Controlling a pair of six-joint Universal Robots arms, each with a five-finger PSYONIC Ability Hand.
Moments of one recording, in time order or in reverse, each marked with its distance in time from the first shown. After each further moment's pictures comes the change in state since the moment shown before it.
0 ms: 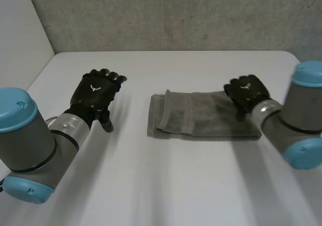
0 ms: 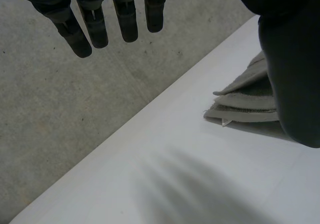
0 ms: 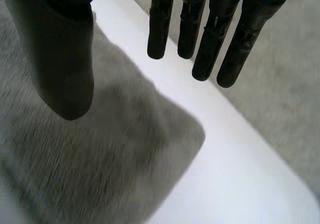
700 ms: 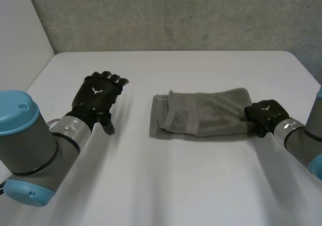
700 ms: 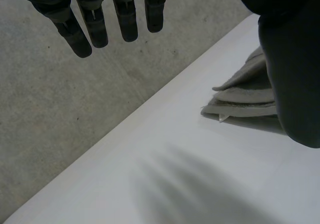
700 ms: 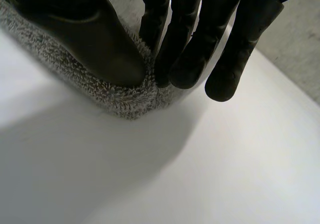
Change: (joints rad) left arm -0.008 0.000 -0.010 0.002 0.001 0.001; right arm -0.188 0.061 0.110 -0.021 -0.120 -0.050; left_hand 0.000 -0.006 -0.004 0.000 -0.001; right_hand 0.712 0.769 0.796 0.799 0.812
